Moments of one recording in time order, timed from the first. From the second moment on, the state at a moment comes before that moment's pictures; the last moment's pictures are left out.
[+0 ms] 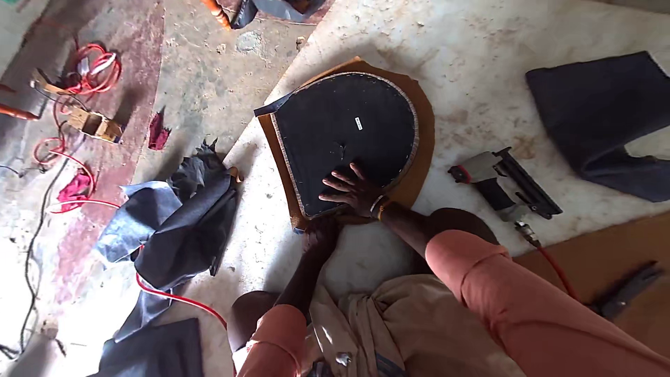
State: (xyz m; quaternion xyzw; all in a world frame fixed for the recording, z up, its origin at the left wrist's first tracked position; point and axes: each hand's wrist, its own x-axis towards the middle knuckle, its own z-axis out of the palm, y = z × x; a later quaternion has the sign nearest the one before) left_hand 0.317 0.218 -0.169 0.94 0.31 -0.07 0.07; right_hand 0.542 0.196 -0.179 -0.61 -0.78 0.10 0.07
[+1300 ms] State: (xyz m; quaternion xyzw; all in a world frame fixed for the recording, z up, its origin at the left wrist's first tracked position) left_hand 0.382 0.253 -0.163 0.88 0.45 0.06 0.10; right_hand 0.707 -0.028 -0.167 -0.96 -0.25 0.15 0.03
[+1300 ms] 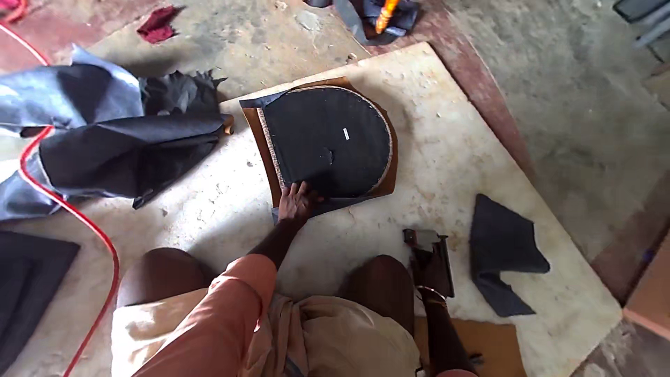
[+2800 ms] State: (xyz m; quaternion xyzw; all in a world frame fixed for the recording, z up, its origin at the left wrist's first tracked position) left_hand 0.339 0.313 -0.190 0.88 0.42 0.13 0.17; right_hand 0.462 0.149 -0.087 -0.83 -0.40 0.34 0.17
